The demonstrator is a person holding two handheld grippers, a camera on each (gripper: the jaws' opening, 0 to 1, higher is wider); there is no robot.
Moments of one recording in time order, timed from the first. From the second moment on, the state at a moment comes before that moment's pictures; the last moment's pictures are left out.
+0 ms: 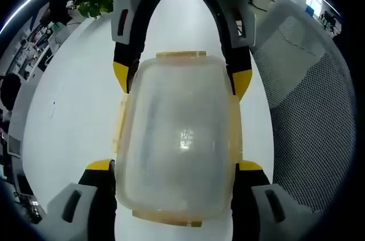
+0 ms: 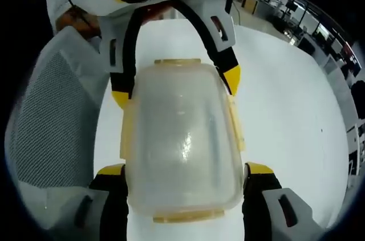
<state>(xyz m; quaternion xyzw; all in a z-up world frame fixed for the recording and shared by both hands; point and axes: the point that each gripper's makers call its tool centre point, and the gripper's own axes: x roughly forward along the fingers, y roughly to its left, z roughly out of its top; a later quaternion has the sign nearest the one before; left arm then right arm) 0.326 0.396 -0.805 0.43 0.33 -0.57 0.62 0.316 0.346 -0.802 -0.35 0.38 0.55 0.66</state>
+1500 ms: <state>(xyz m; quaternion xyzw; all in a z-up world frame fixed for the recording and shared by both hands) 0.360 0.389 -0.804 0.42 0.34 -0.57 0.61 0.352 0.341 -0.802 -0.35 0.39 0.54 0.65</state>
